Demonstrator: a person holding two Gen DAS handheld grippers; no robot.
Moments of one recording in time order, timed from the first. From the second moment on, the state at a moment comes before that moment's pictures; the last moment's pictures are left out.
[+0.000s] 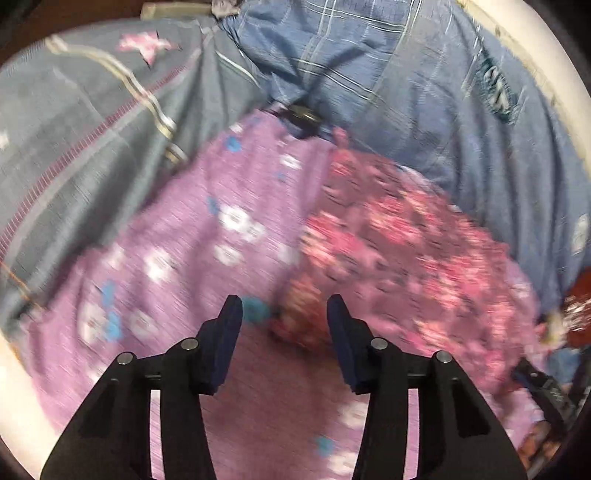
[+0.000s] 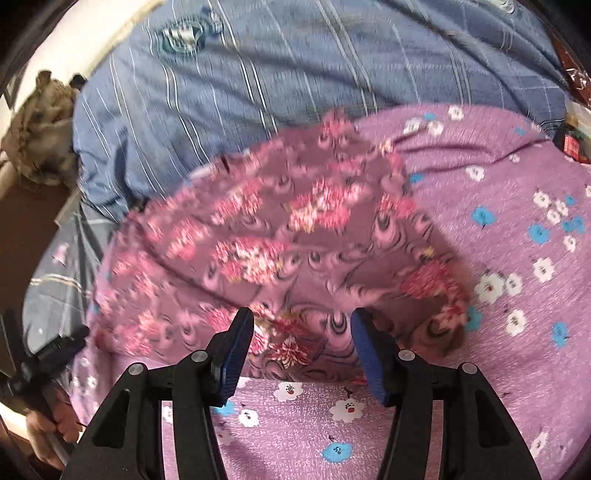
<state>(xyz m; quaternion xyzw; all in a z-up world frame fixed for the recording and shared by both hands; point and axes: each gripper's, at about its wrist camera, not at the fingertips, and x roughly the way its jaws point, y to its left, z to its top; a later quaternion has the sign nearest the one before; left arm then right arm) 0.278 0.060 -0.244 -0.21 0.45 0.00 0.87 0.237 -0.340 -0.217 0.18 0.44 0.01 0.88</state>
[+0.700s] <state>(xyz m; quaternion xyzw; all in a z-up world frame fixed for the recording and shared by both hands) 0.330 0.023 -0.283 -0.37 0.45 -0.06 0.81 0.245 -0.272 -0.233 0.15 0.44 0.09 0.88</state>
